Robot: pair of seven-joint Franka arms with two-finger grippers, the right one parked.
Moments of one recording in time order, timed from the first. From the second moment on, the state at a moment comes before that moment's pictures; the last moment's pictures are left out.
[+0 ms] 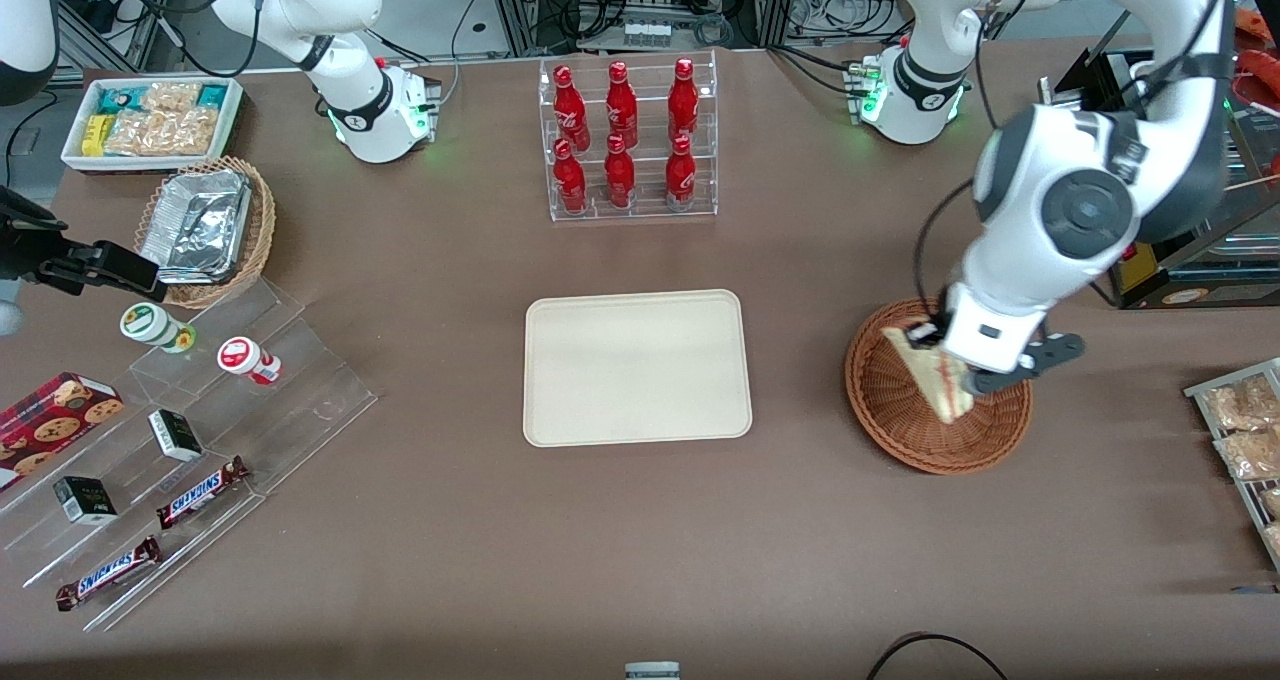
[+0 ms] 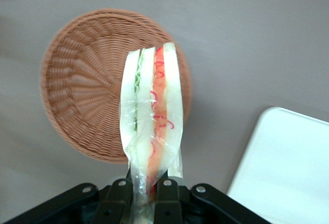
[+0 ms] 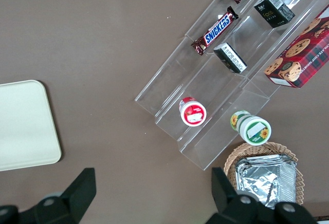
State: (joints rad) arm -0.23 0.19 -0.11 -1.76 0.06 1.88 -0.69
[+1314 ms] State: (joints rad) arm -0.70 0.61 -0.13 -1.53 0.02 2.19 -0.79
